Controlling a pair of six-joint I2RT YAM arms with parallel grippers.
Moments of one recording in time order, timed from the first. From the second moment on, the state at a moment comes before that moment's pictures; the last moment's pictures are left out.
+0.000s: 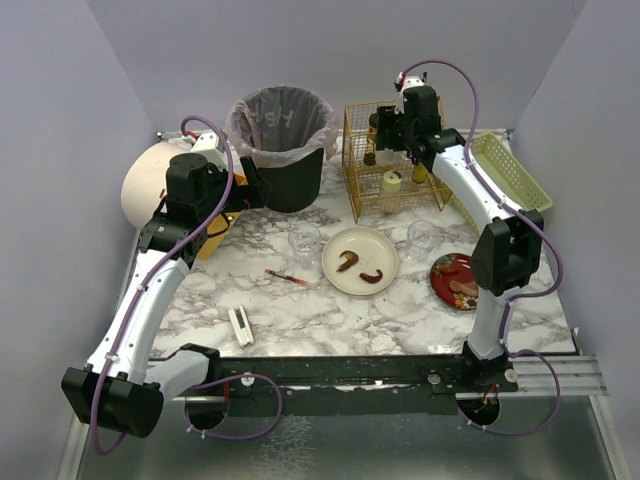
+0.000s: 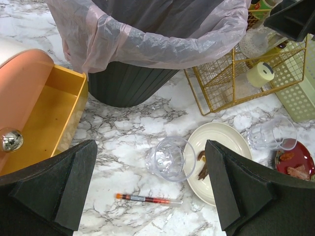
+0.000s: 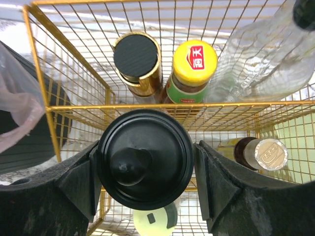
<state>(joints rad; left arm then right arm) -0.23 1.08 1.15 -0.43 0.13 -0.33 0.33 1.96 1.87 -0.41 0.12 0.10</state>
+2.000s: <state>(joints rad) -0.23 1.12 1.15 -0.44 0.13 -0.31 0.31 1.83 1.84 -0.45 0.06 0.06</state>
